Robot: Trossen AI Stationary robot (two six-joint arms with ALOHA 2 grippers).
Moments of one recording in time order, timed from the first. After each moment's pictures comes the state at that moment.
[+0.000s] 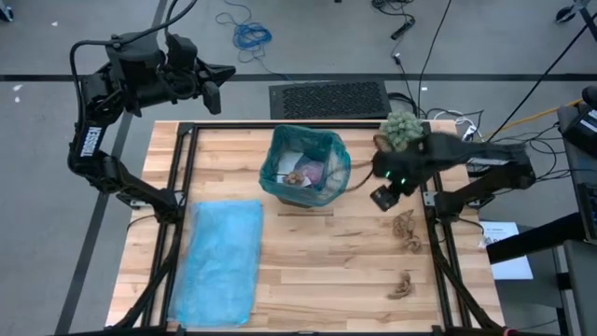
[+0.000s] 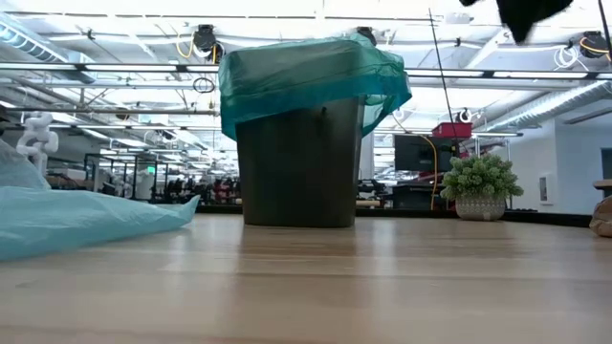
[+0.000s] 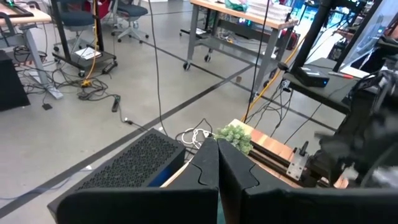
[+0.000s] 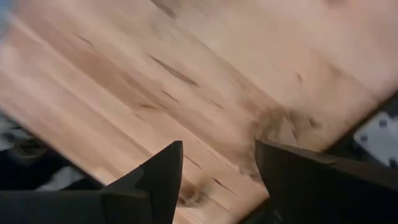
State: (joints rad) left arm 0.46 1.40 2.29 -1.12 -0.11 -0.19; right arm 0.04 1.30 1.45 -1.55 -0.09 0.99
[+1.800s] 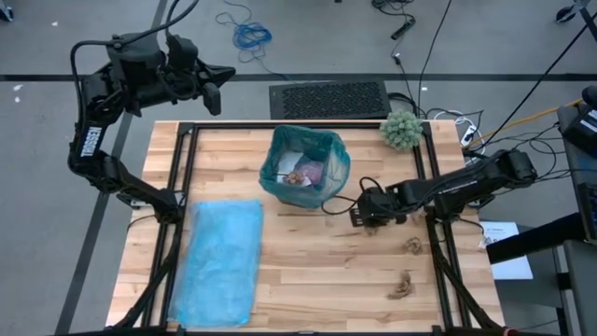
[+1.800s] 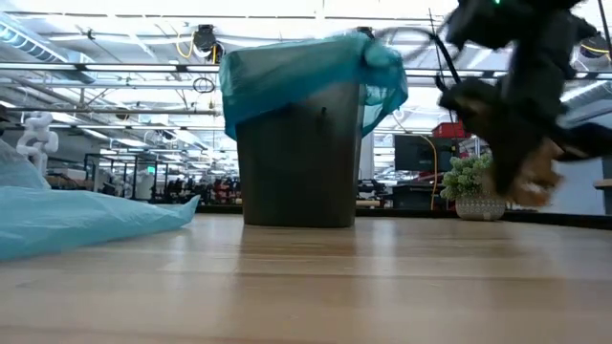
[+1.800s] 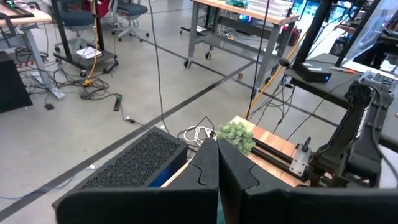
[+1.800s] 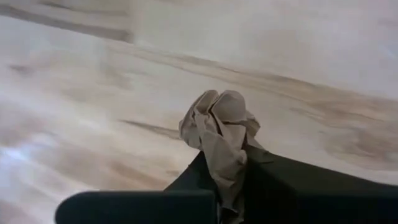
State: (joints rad) left arm 0.46 1.40 2.29 -1.13 -0.11 -0.18; right arm 0.13 1.29 0.72 -0.63 -0.01 1.54
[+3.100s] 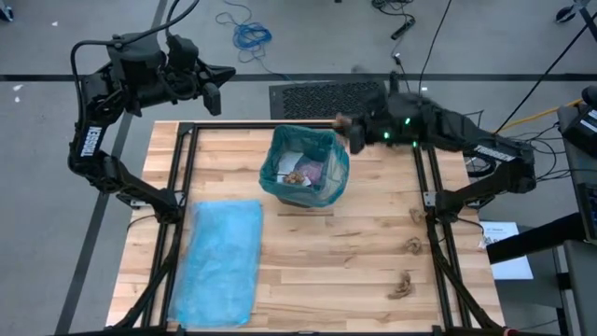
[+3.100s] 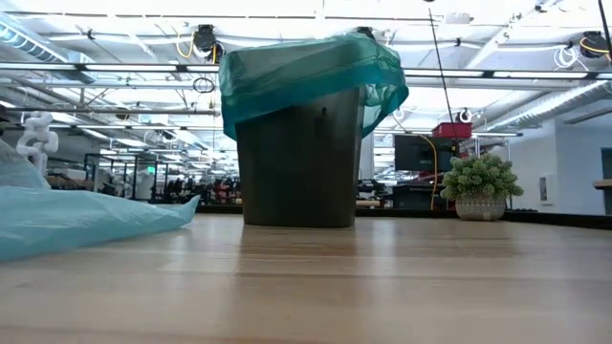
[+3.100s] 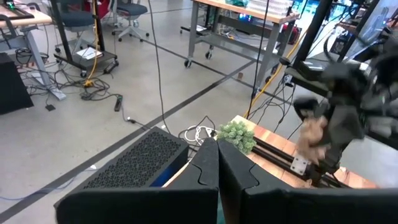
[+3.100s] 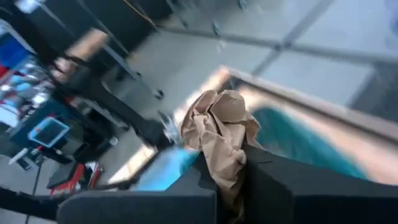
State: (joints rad) left arm 0.46 1.41 2.30 -1.13 -0.11 -0.17; right arm -0.21 1.31 1.62 -0.65 0.13 0.65
